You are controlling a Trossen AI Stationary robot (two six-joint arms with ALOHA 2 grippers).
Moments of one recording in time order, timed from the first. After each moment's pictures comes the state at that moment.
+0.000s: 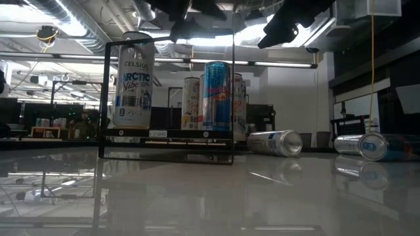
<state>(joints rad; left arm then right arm) 0.12 1.42 1.13 -0.07 -0.17 -0.28 -0.03 1.22 1.05 -0.46 0.04 -0.03</state>
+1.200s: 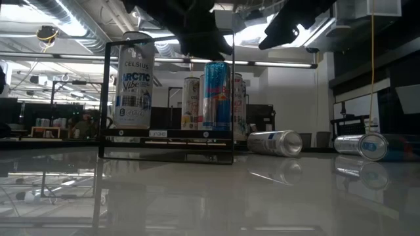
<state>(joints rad) 0.07 1.56 1.13 -0.09 -0.20 0.01 -0.03 1.22 1.05 -0.47 0.04 -0.03</state>
